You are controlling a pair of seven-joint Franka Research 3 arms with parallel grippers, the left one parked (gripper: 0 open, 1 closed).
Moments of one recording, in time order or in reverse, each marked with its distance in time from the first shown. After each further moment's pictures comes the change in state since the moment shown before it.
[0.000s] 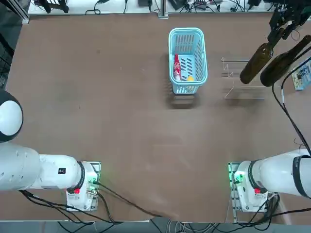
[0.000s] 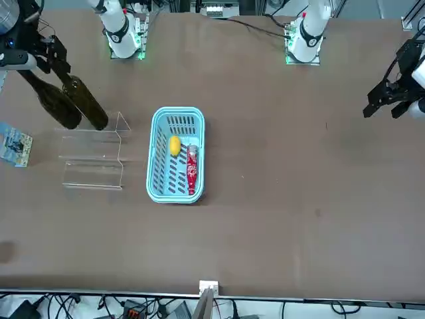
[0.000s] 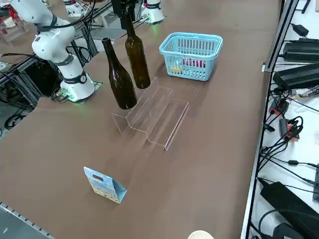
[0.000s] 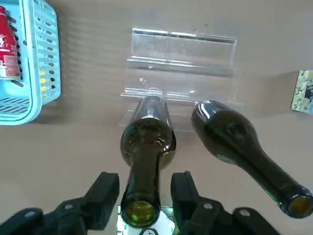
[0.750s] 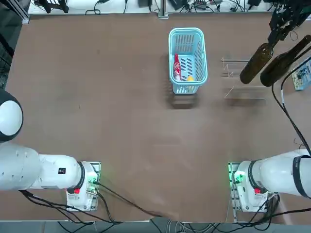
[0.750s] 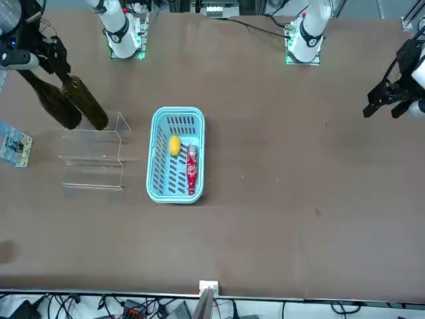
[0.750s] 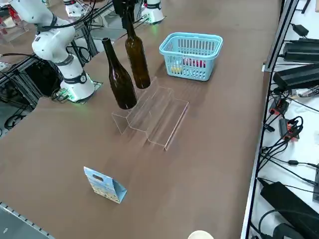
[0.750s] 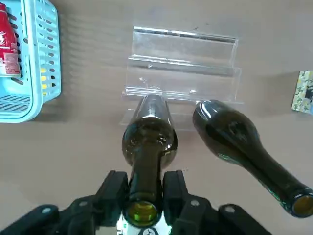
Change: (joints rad) arm 0.000 0.000 0.007 0.000 -0.001 -0.007 0.000
